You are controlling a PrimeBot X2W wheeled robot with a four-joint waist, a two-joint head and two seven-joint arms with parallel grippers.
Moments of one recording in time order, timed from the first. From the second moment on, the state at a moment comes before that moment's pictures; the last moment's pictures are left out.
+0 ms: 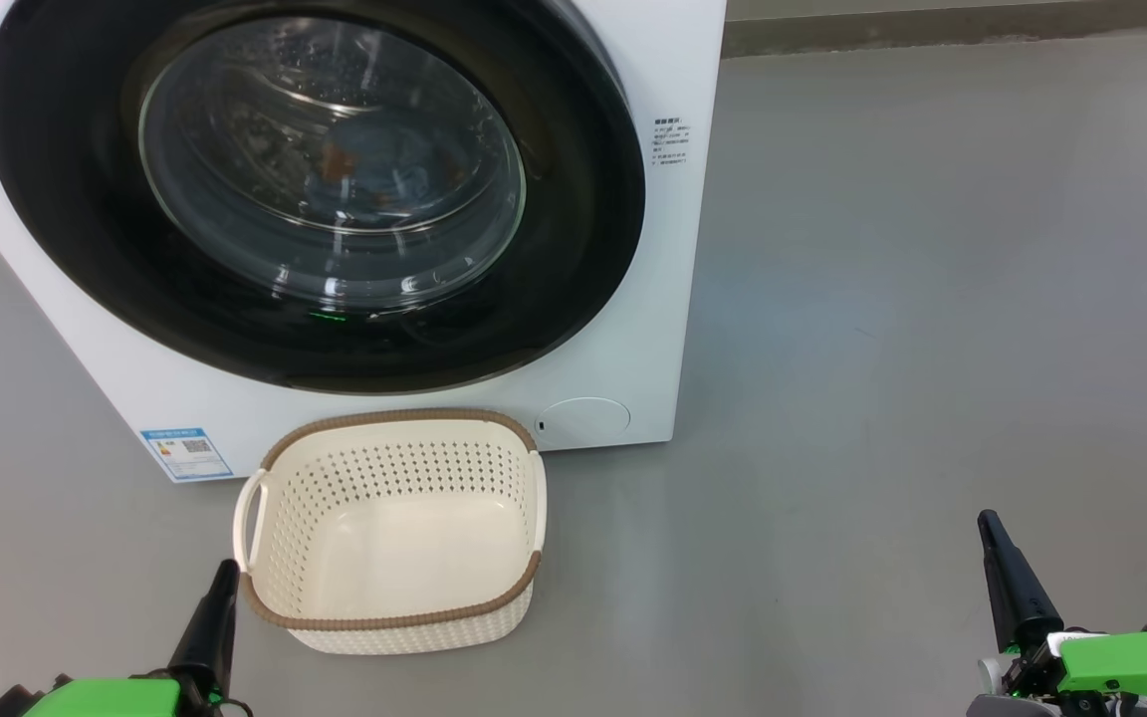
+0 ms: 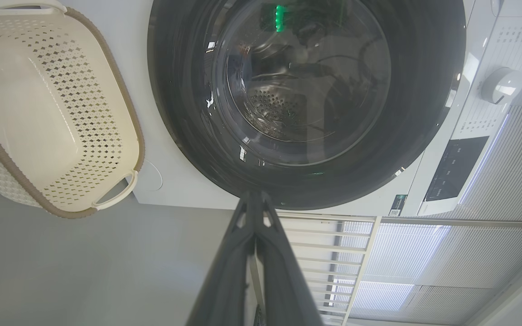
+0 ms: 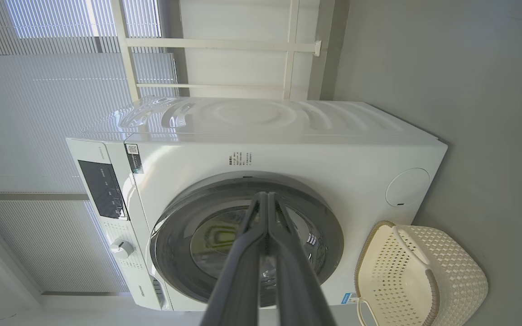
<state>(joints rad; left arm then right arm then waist) -0.07 0.03 0.08 0.26 -1.60 -0.12 0.11 -0.07 -0.05 -0.14 0.27 1.60 0.13 0.11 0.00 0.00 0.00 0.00</state>
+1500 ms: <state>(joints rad) -0.07 0.03 0.08 0.26 -1.60 -0.12 0.11 -0.07 -0.05 -0.14 0.27 1.60 0.13 0.11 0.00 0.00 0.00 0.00</state>
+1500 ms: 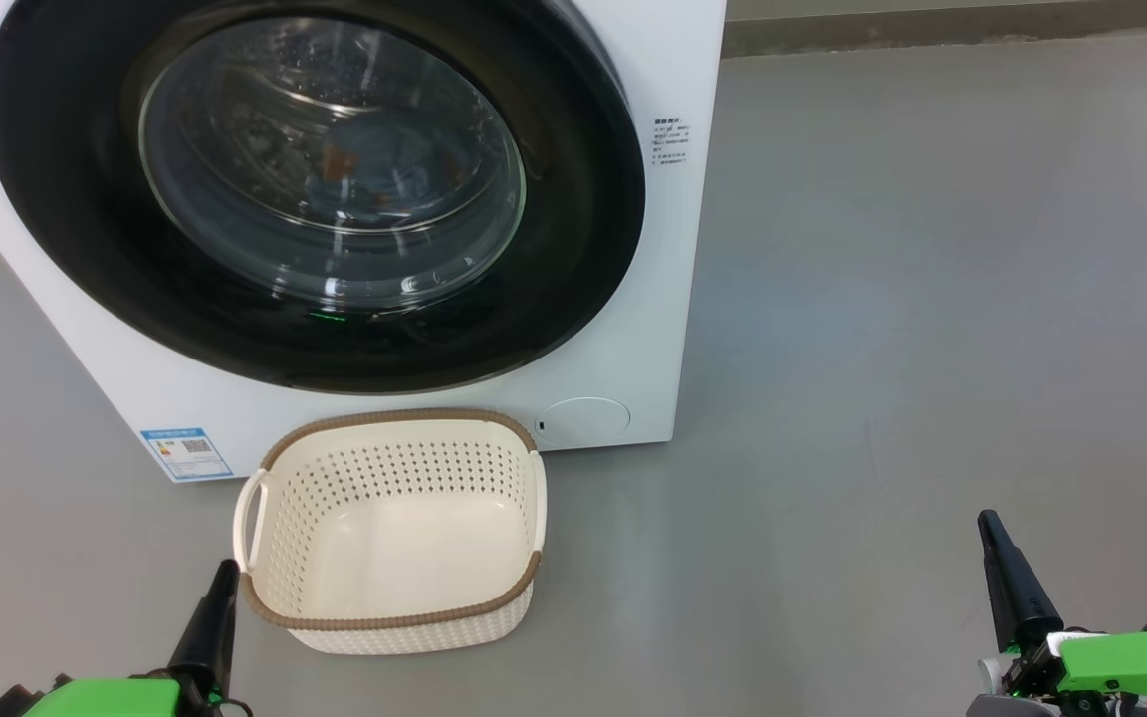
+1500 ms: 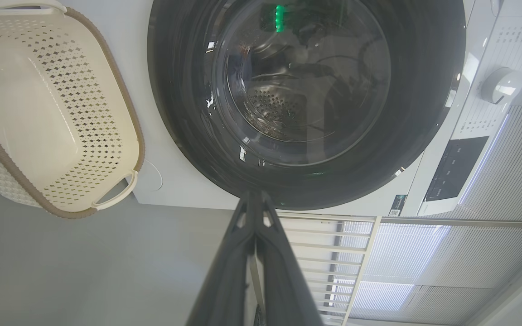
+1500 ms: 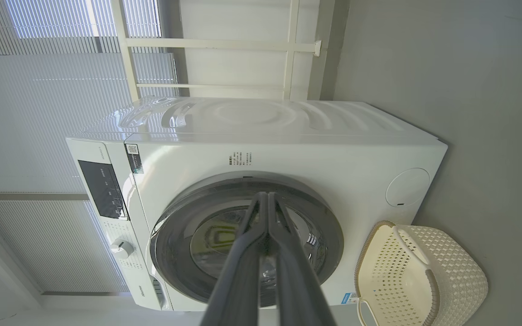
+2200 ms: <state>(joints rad) -0.07 0.03 0.08 0.26 -1.60 -0.12 0.11 -0.07 -0.05 -0.14 0.27 1.60 0.13 0.11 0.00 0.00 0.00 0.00</state>
